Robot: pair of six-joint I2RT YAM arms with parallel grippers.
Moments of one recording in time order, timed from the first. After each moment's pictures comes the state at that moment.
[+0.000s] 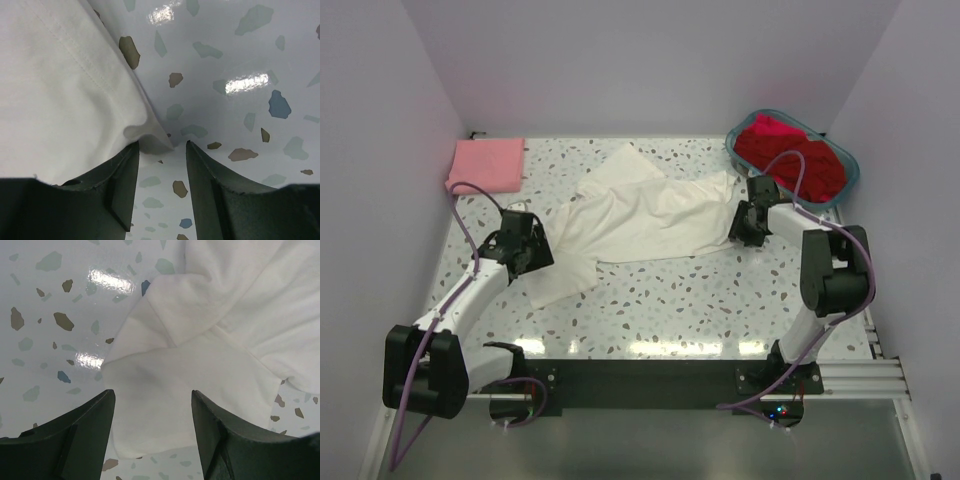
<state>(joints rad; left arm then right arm) -0.15 1.17 0.68 -0.47 -0.21 -0.44 0.10 1.75 1.05 -0.41 0.07 0.45</state>
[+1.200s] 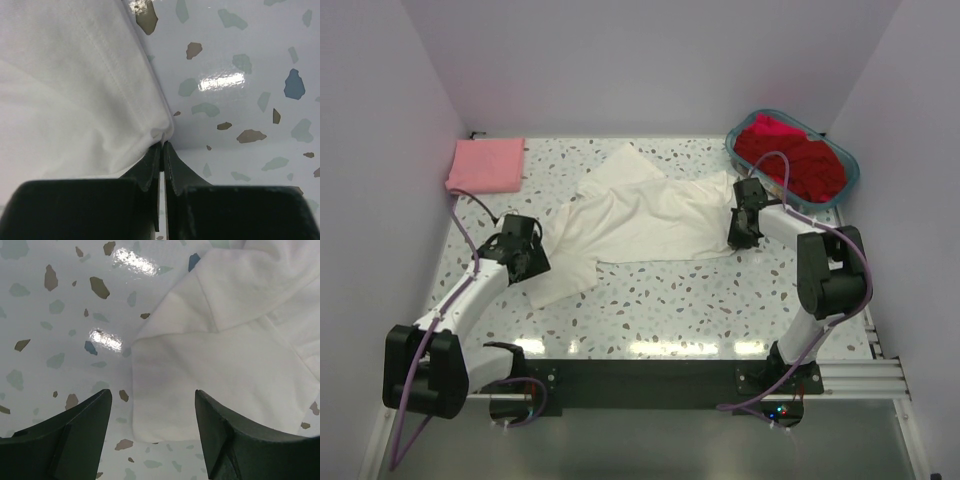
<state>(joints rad) -0.15 1.16 0.68 -0.57 -0.29 -0.51 0.18 1.75 1.05 -0.47 0.14 0.40</state>
